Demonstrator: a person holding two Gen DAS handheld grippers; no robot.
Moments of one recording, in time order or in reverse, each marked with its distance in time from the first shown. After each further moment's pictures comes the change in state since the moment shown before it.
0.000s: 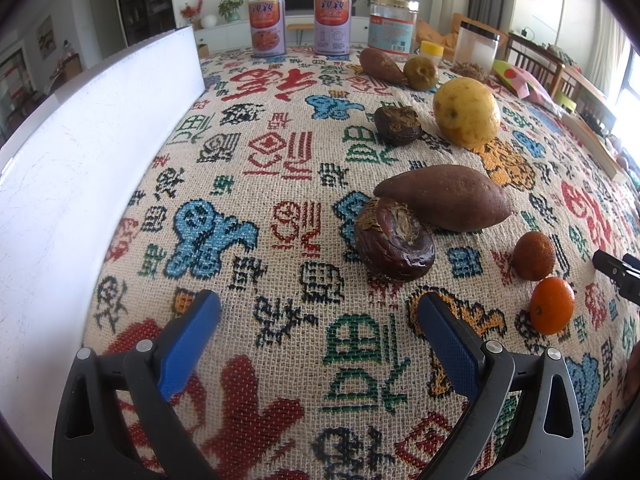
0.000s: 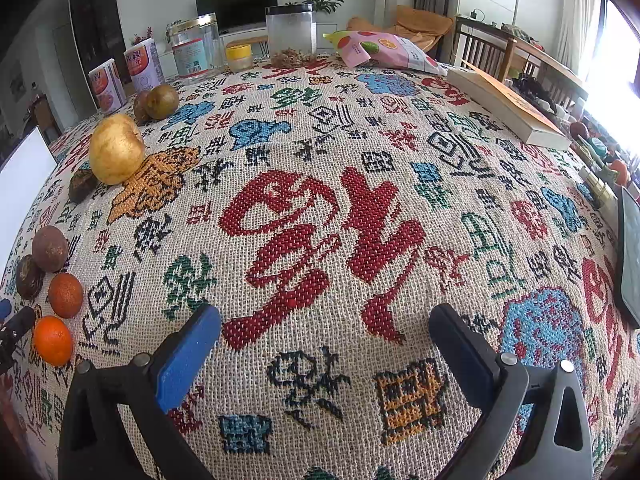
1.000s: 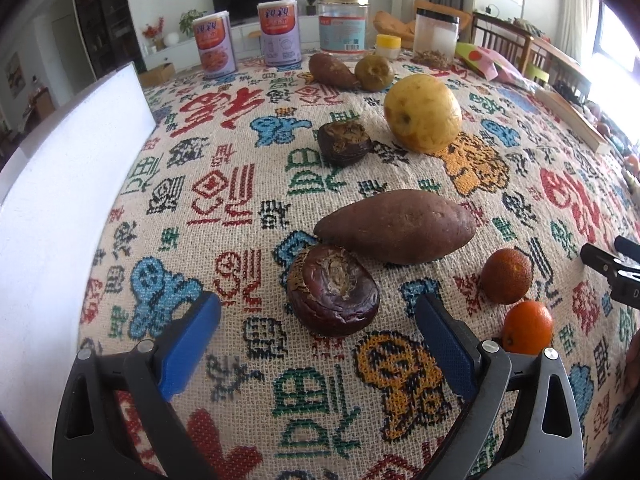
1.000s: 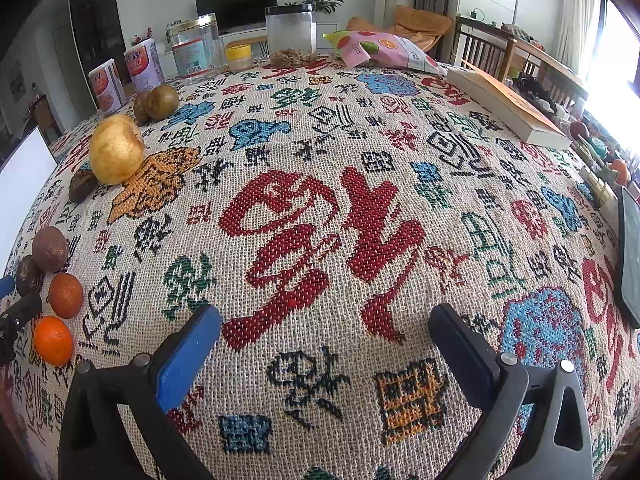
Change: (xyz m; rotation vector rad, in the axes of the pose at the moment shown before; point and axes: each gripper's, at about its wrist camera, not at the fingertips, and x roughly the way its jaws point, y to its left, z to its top) left arm 0.011 -0.032 0.024 0.134 -0.002 -0.041; right arm 0.000 0.000 0.000 0.000 -0.001 0.000
